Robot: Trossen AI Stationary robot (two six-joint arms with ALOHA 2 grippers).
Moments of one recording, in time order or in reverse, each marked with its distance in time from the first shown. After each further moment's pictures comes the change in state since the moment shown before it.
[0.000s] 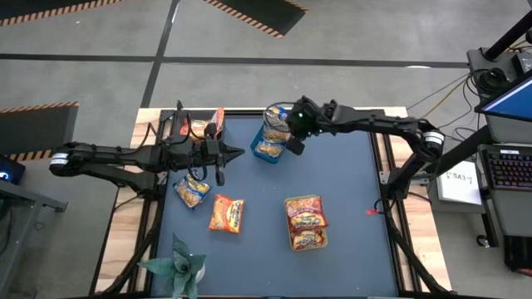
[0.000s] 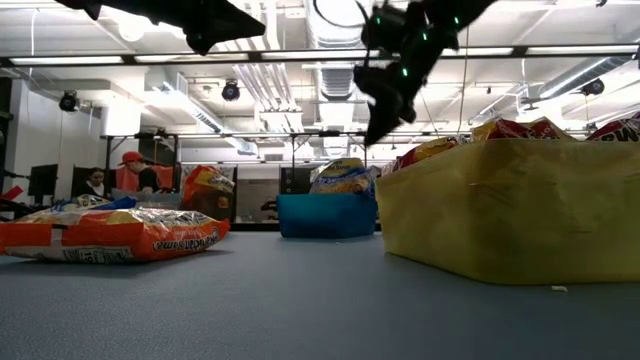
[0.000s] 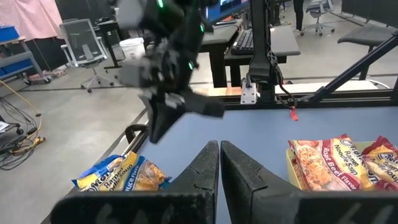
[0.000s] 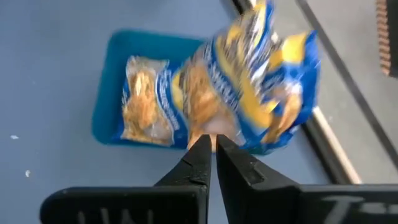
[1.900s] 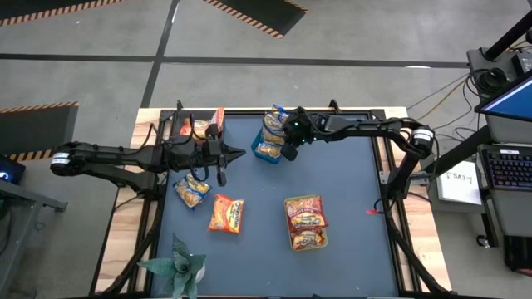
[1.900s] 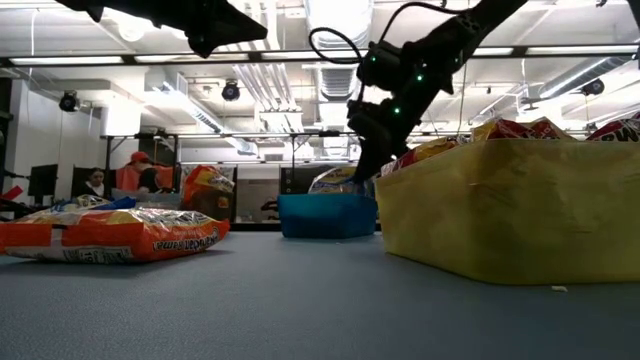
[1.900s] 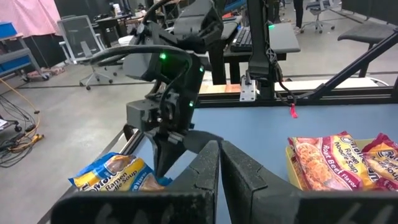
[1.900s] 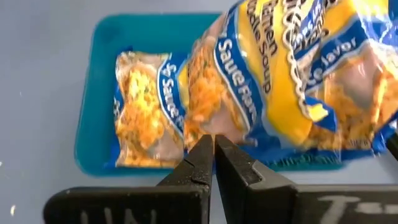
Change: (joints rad) left arm 0.000 0.018 0.000 0.006 0.002 -0.005; right arm -0.009 0.098 -0.180 0.312 -0.071 0.110
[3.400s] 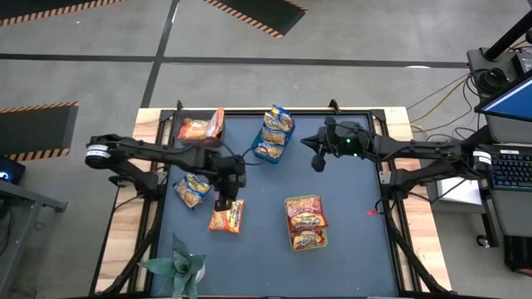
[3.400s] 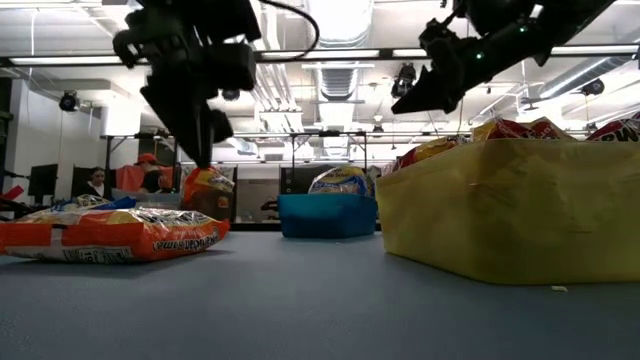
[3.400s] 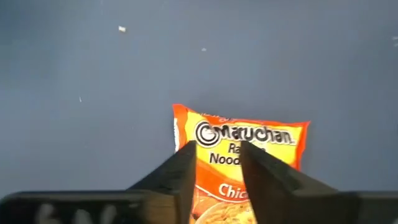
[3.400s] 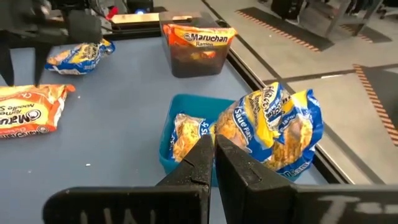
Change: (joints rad) left arm -0.021 0.468 0.281 -0.828 0.453 -0.182; right arm 0.107 -0.596 -0.489 0.363 0.023 -0.105
